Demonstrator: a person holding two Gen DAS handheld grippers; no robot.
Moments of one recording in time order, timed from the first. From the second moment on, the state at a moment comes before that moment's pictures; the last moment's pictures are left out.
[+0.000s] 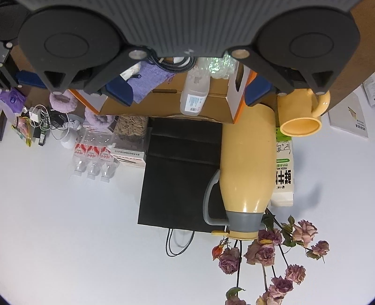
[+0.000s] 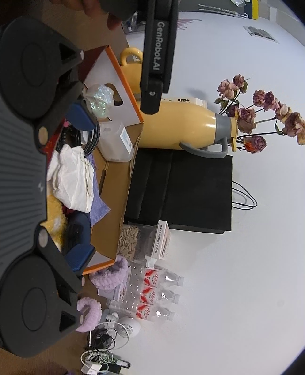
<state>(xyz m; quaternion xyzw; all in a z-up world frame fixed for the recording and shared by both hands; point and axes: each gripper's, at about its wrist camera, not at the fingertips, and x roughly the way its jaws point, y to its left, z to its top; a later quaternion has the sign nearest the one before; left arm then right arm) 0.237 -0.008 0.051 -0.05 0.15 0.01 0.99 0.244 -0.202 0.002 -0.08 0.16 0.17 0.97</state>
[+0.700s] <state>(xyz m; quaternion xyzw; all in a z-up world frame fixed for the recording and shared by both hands) 0.171 0.007 0.026 -0.02 0.20 0.00 0.98 0.172 -0.234 -0.014 -0.09 0.18 0.15 0.97</state>
